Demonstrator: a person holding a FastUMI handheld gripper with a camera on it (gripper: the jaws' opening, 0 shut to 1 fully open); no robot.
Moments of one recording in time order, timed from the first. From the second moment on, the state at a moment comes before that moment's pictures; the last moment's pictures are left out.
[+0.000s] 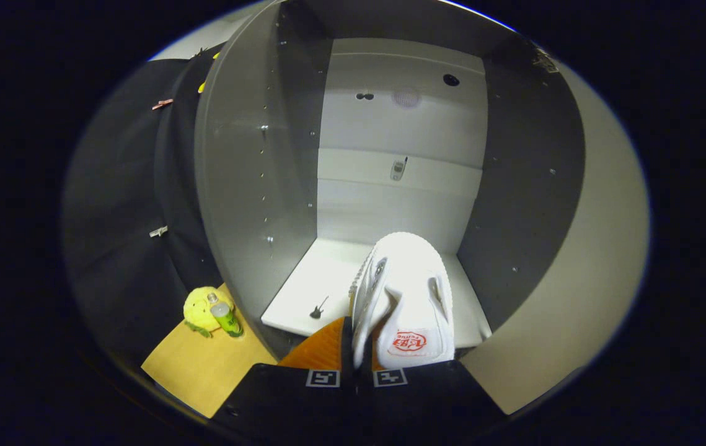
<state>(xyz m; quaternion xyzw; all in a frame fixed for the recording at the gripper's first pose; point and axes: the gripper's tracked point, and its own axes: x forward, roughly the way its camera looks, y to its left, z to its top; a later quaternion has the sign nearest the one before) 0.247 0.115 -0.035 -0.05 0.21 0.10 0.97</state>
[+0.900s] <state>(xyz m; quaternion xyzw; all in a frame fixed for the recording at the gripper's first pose) 0.426 0.136 -0.106 -0.07 0.29 0.06 0.95</state>
